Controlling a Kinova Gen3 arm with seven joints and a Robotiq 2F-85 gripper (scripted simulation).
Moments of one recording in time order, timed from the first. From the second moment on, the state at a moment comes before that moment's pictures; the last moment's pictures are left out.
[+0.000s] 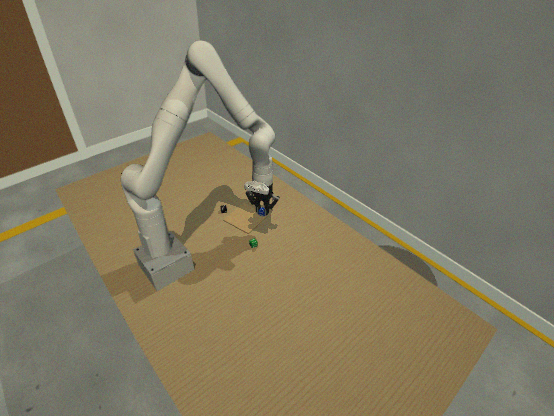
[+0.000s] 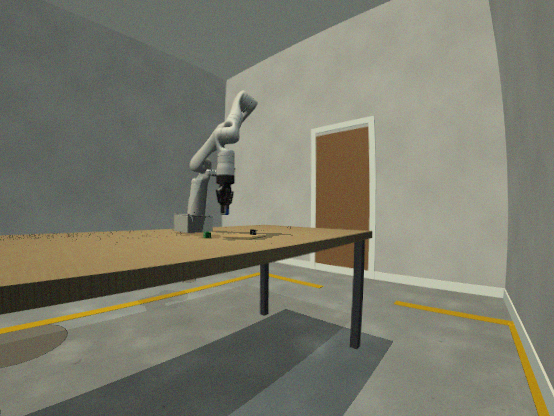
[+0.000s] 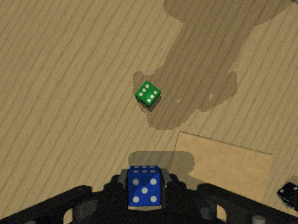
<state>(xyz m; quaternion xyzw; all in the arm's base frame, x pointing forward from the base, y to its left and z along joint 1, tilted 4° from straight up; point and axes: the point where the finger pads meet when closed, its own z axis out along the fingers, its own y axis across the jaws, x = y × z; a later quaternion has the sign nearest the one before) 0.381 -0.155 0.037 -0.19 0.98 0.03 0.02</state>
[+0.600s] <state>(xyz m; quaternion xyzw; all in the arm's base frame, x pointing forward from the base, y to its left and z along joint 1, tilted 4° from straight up) 0.379 -0.152 0.036 -0.14 0.99 0.03 0.02</state>
